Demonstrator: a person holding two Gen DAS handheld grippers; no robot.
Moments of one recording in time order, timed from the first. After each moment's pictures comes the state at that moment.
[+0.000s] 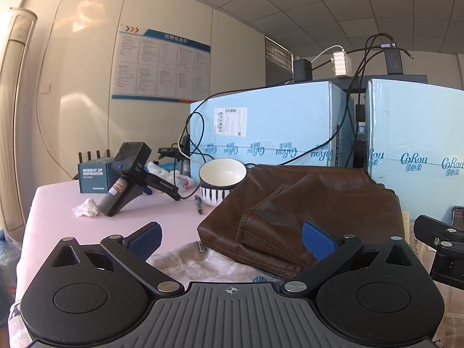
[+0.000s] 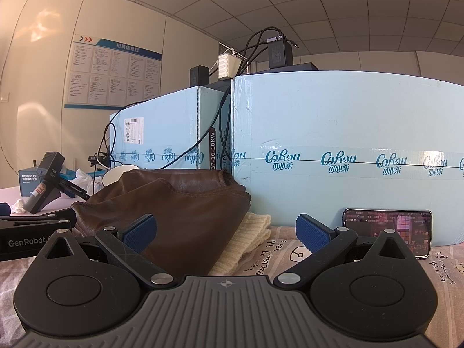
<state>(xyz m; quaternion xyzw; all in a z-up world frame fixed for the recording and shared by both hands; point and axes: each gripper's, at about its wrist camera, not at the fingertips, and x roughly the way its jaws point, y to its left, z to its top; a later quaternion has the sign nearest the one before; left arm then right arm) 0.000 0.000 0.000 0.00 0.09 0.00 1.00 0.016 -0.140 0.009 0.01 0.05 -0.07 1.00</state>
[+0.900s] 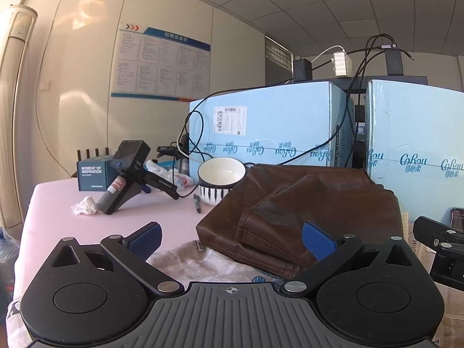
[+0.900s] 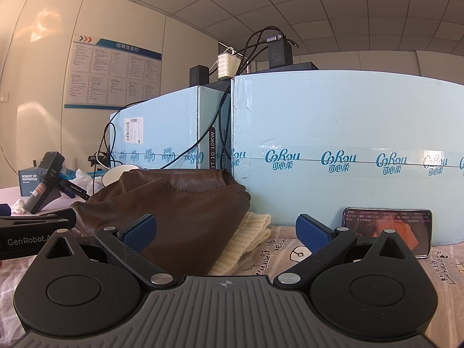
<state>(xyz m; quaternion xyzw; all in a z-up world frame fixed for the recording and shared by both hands) -0.001 0.003 -0.001 0.00 0.09 0.00 1.00 0.016 -0.140 0.008 0.01 0.05 -0.08 1.00</state>
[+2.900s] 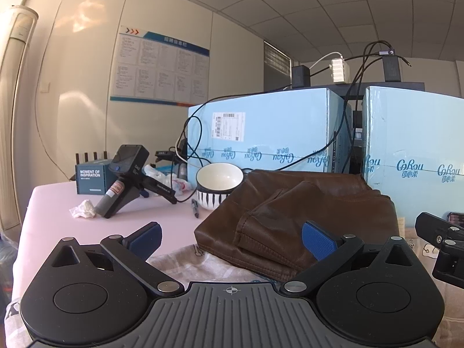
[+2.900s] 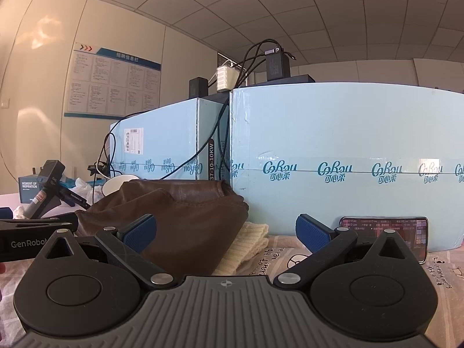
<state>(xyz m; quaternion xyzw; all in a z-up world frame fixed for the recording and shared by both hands) -0.004 0.003 0.000 0.00 0.07 -0.01 1.00 0.008 -0.136 0.010 0.01 0.03 -0.08 1.00</state>
